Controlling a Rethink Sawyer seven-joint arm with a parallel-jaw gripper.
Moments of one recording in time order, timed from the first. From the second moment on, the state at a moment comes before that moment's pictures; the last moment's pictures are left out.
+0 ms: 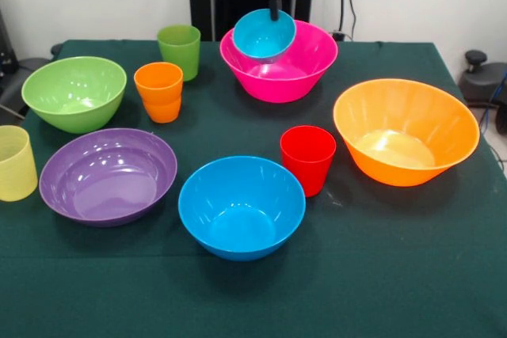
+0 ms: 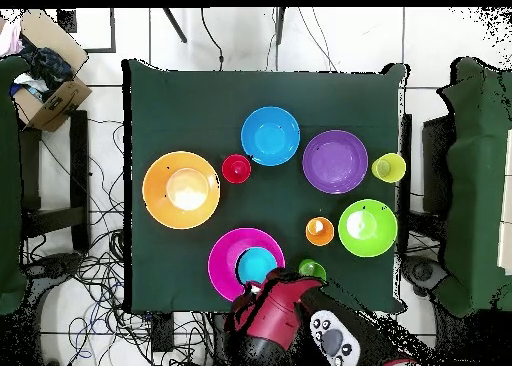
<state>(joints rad) -0.57 -0.84 0.52 2.36 -1.25 0.23 1.65</state>
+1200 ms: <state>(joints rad) -0.47 -0.77 0.30 2.31 -1.27 0.01 1.76</state>
